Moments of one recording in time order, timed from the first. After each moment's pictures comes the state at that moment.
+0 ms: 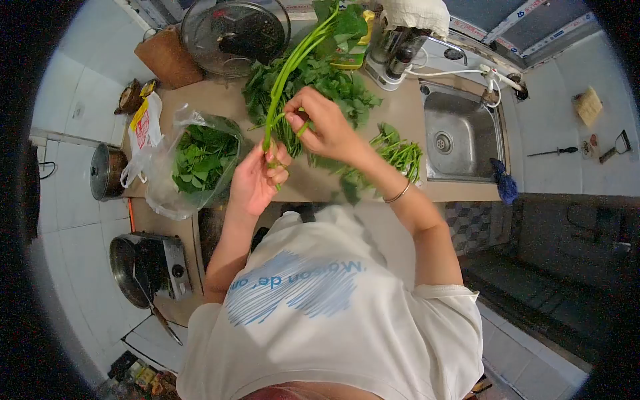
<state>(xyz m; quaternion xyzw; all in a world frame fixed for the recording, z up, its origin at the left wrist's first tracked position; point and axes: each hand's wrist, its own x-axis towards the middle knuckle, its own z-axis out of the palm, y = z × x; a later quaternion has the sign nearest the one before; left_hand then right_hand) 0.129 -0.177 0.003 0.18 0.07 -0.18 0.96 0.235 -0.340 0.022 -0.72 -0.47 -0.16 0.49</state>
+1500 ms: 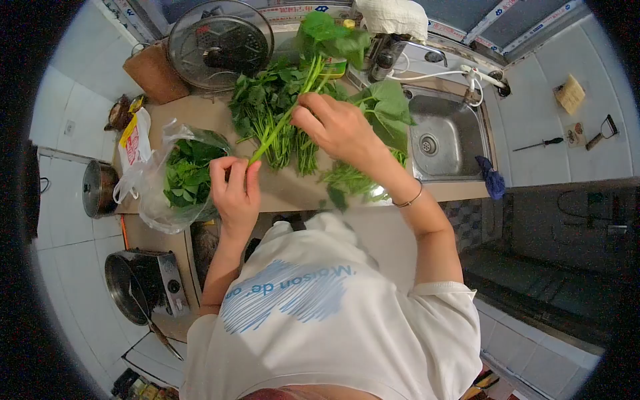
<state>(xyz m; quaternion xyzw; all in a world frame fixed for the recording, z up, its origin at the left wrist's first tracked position) 0.119 -0.186 0.031 0.88 -0.07 0.37 0.29 0.230 -0.376 0.064 -0.80 -0.47 -0.31 0.19</state>
